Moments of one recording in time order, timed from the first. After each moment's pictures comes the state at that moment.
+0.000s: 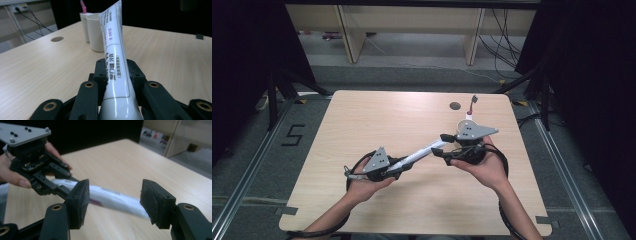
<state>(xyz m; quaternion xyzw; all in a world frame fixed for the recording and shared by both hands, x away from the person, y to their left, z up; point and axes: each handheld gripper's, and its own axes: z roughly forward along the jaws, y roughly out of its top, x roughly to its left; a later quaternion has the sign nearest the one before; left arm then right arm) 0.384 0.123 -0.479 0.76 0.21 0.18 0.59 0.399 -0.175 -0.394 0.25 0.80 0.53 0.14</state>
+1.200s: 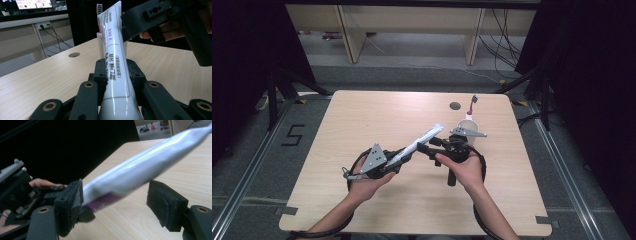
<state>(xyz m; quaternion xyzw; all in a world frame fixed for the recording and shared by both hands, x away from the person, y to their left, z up) 0.383 0.118 -0.471 0.72 0.22 0.22 0.62 0.419 -0.139 -0.433 0.40 0.69 0.60 0.00</state>
